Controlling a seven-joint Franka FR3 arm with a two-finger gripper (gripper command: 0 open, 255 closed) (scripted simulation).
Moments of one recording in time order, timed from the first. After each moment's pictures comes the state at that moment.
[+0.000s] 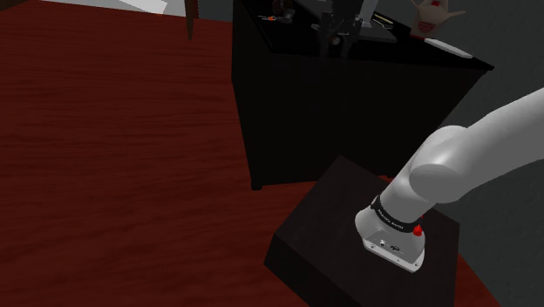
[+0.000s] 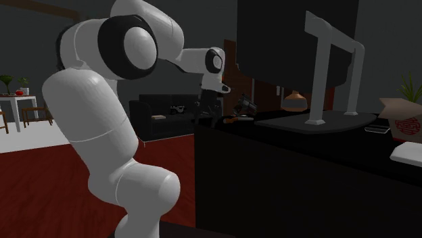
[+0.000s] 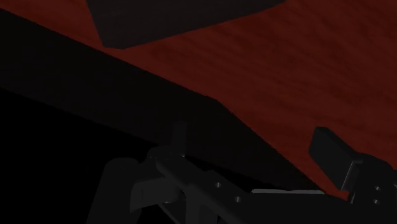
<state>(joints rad) -0.09 -0.42 -0.16 -2.08 0.05 1.50 0.08</state>
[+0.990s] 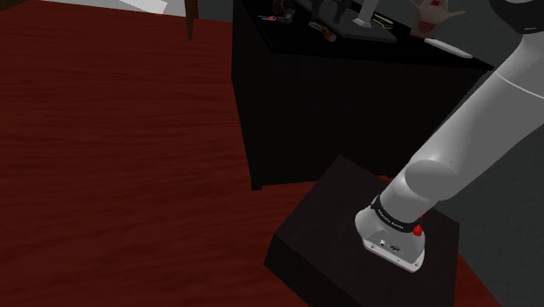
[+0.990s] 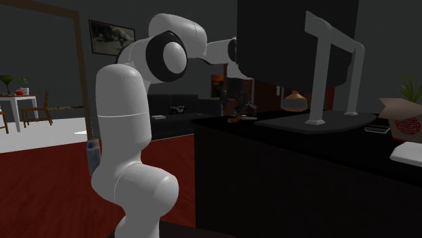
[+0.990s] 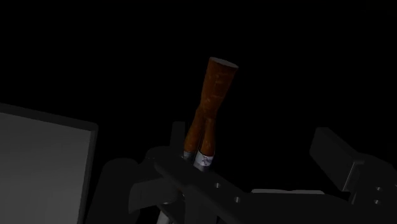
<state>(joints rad) -0.19 -0.05 -0.22 -1.58 0.04 1.46 0.06</state>
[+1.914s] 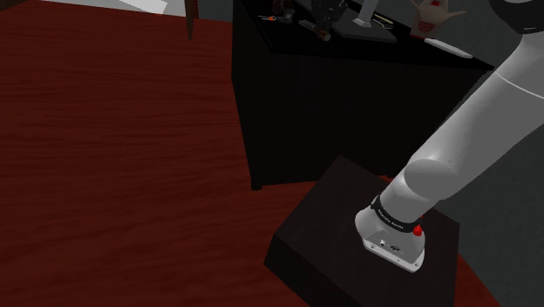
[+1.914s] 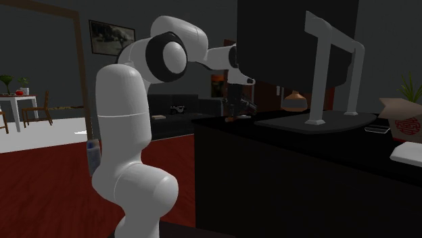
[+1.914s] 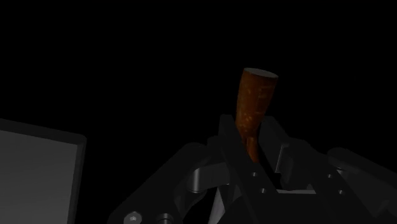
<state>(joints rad) -0.21 -0.05 -0.20 -1.65 0.05 1.52 0.06</state>
